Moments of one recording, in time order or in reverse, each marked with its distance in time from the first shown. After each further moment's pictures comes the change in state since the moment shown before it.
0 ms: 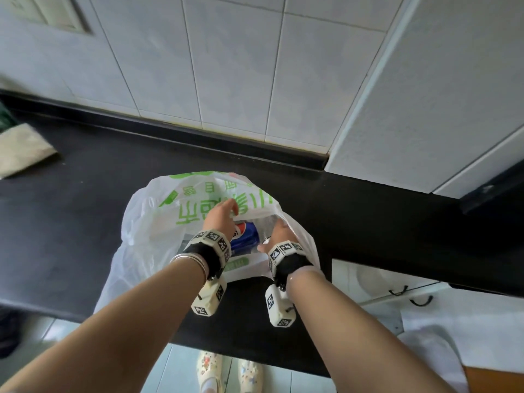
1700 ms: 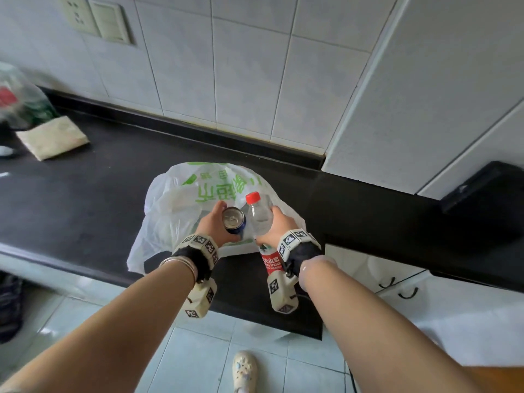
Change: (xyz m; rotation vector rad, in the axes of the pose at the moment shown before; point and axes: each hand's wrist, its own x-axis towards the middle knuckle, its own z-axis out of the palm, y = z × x) left_hand -0.097 -0.028 -0.020 -0.115 -0.018 -0.030; right_hand -0.089 0.013 -0.017 0.013 -0.034 -0.258
